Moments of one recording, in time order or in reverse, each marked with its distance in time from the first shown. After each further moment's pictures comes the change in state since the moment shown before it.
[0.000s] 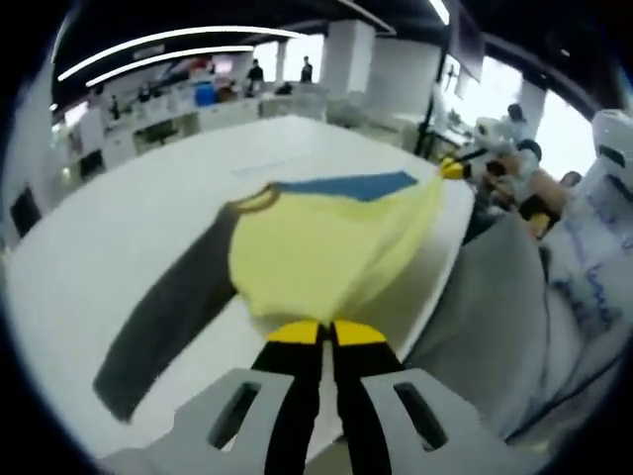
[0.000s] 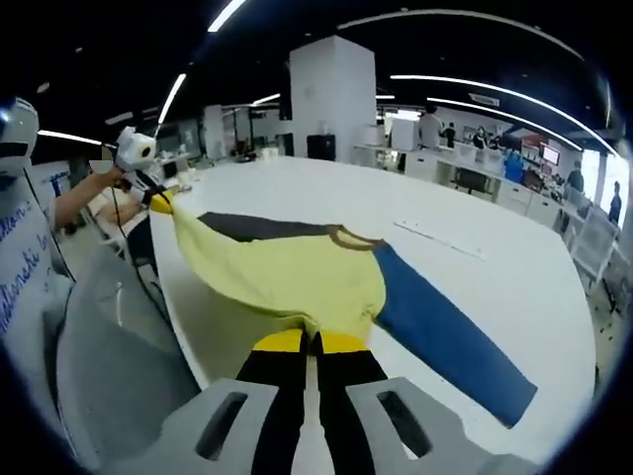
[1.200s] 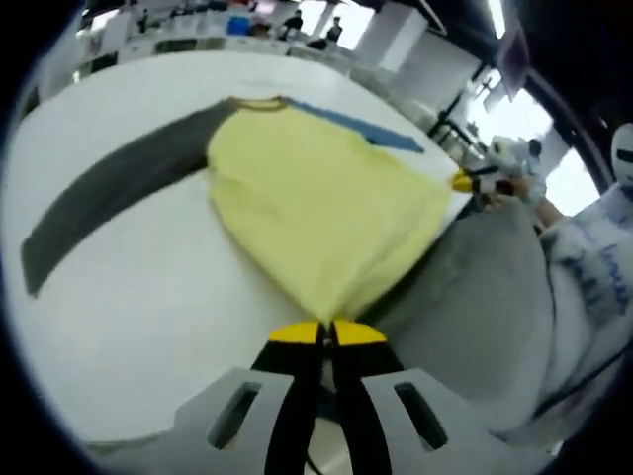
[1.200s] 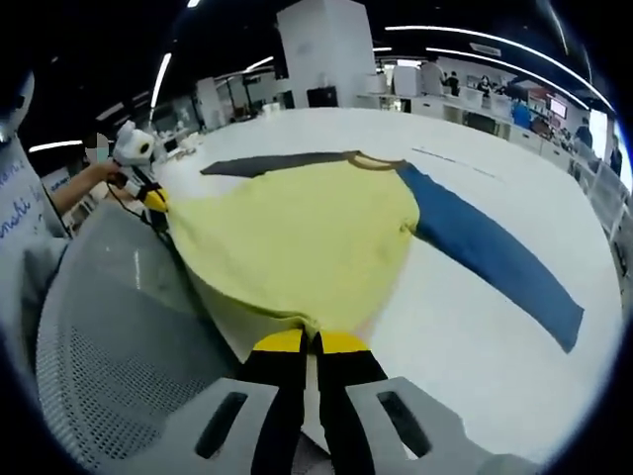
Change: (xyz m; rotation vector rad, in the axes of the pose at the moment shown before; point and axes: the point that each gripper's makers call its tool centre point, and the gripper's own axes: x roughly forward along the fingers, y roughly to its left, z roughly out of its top) left arm 0.025 -0.024 -0.107 -0.278 0.172 -0.069; right arm 0.015 0.046 -0.089 0.094 0.199 0.072
